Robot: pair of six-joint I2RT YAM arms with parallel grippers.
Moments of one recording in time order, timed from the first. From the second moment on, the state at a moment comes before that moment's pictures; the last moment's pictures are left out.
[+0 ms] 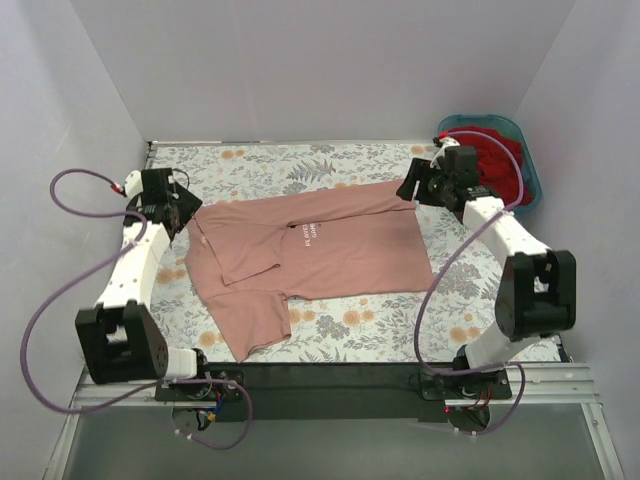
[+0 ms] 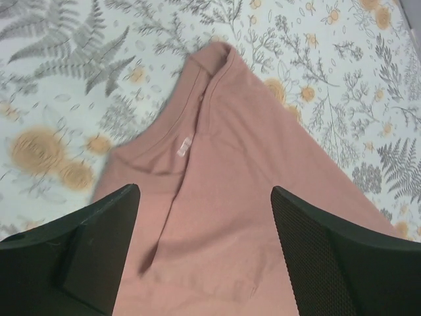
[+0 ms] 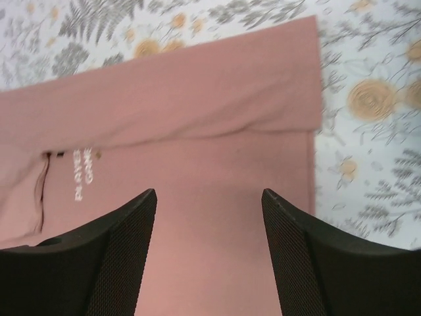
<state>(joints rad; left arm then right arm) 0.09 1.44 1.14 -0.53 -0.27 -0.78 0.13 1.65 1.22 -0.21 -0.25 0.32</state>
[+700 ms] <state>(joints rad) 0.05 1.26 0.73 -0.84 -0.27 -1.00 0.37 1.18 0.70 -0.36 -0.06 0.29</state>
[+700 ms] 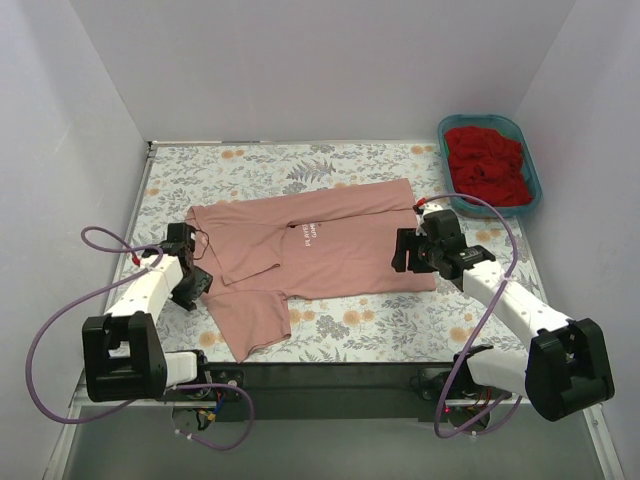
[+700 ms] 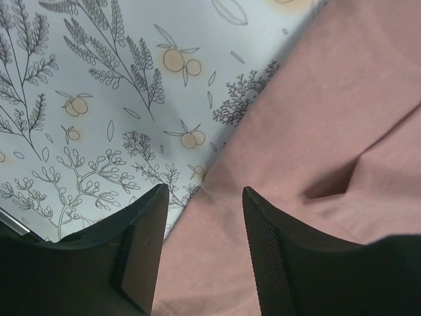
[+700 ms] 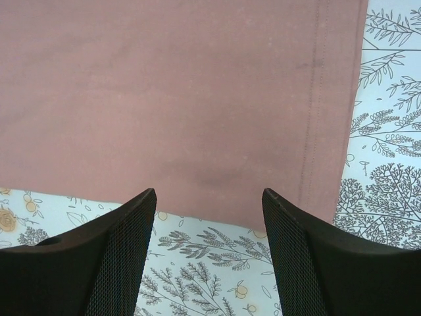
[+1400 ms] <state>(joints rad) 0.04 1.27 0.63 -0.69 -0.27 -0.98 0.33 1.16 0.62 -0.41 -0.01 0.32</state>
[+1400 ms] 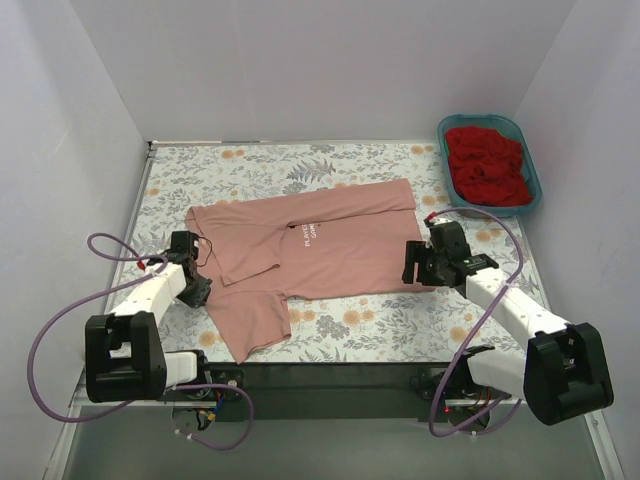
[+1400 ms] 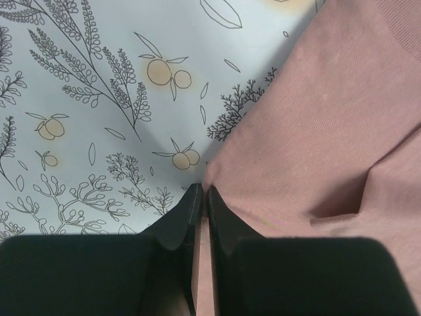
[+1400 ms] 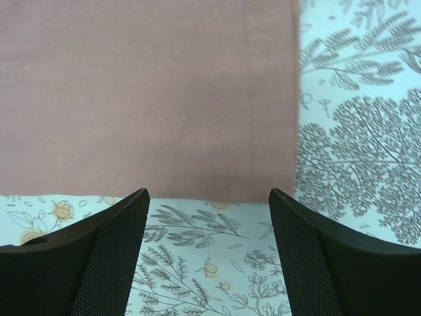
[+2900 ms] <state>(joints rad) 0.04 1.18 0.58 -0.63 -0.25 -0.96 0.18 1.25 0.57 -0.40 0.04 0.44</state>
